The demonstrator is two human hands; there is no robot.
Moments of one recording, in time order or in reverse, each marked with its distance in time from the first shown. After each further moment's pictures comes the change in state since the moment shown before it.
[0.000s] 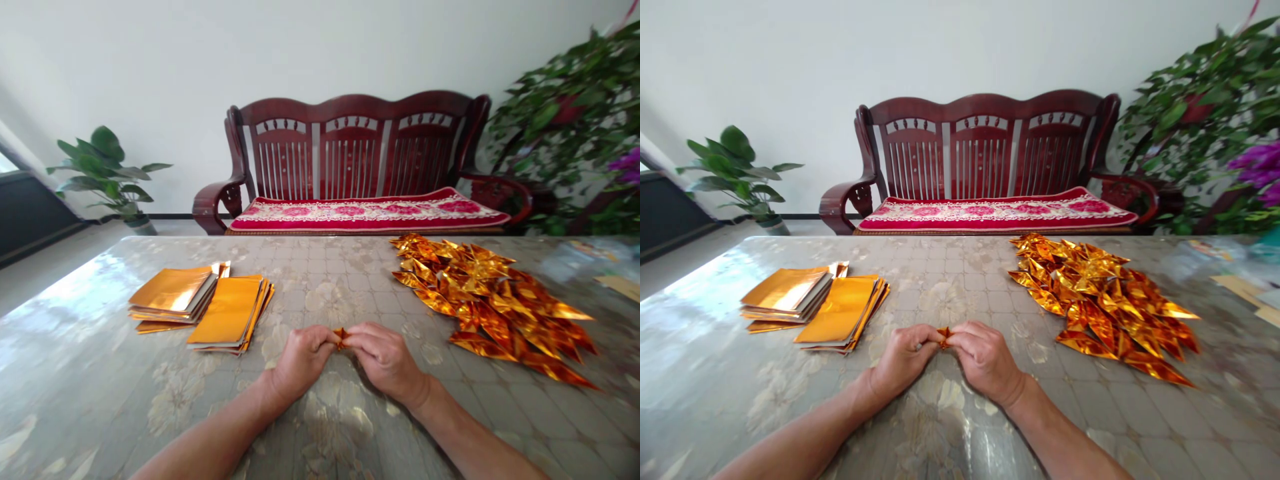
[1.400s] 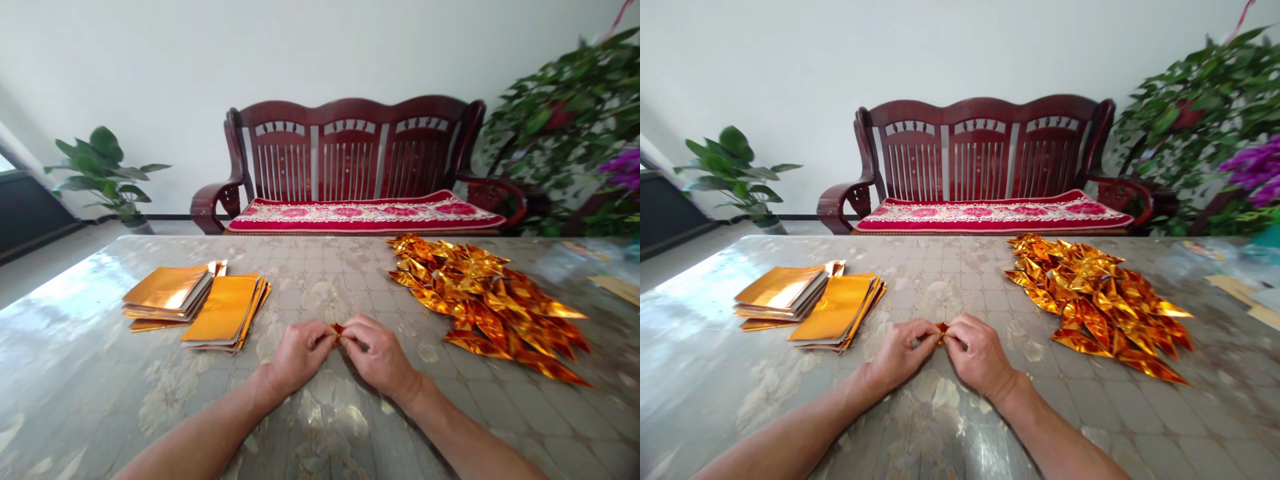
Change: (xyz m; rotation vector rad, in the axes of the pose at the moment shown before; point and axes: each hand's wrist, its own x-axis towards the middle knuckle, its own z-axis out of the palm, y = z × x) left_hand 0.006 0.004 -0.001 0.065 -0.039 0.056; right_hand 0.004 -0.005 0.003 0.059 -0.062 0.223
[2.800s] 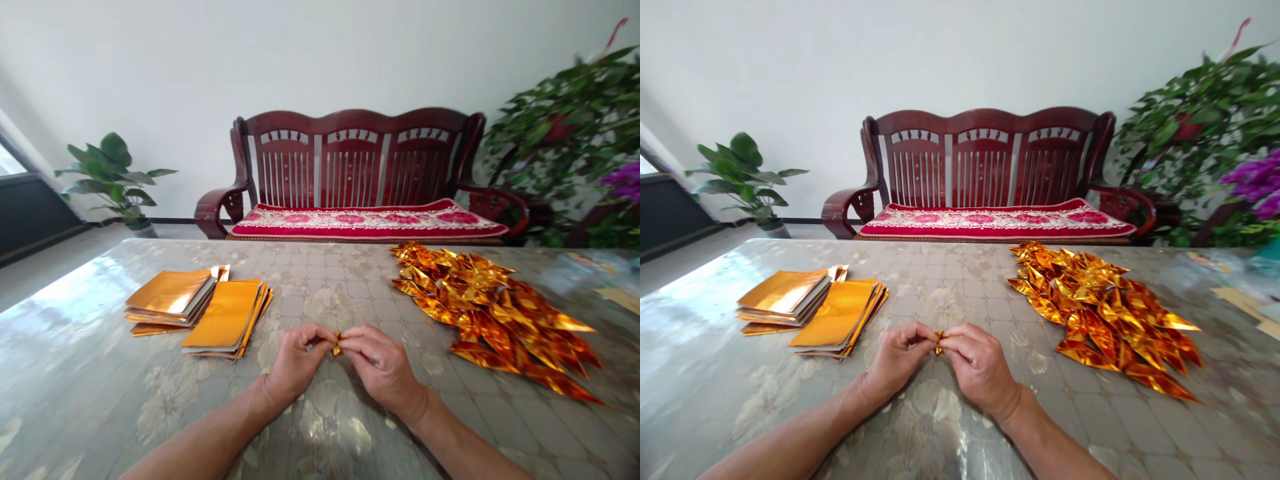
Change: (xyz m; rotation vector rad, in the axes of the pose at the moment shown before) left_hand -0.002 -0.002 0.002 -0.308 0.181 -0.191; right_hand 0.001 -0.007 -0.001 0.061 0.101 -0.163
